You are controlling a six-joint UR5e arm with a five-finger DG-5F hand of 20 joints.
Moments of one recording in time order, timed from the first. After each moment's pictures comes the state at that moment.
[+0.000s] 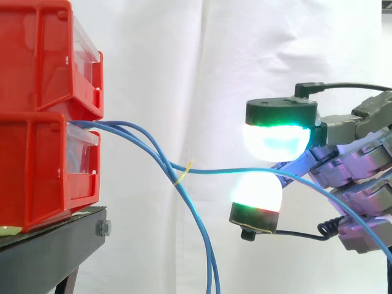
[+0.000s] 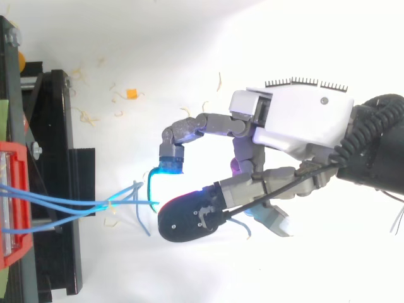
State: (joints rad) arm 0.23 -2.20 -1.17 -3.27 -1.10 0.07
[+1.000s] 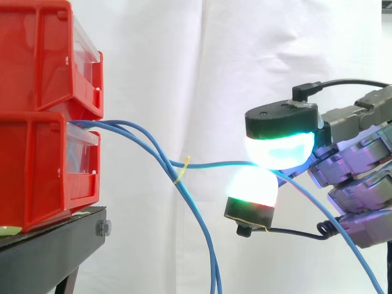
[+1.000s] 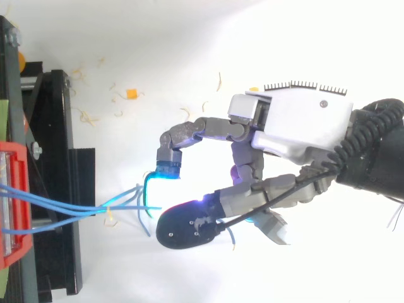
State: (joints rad) arm 0.23 -2.20 -1.17 -3.26 -1.10 0.11
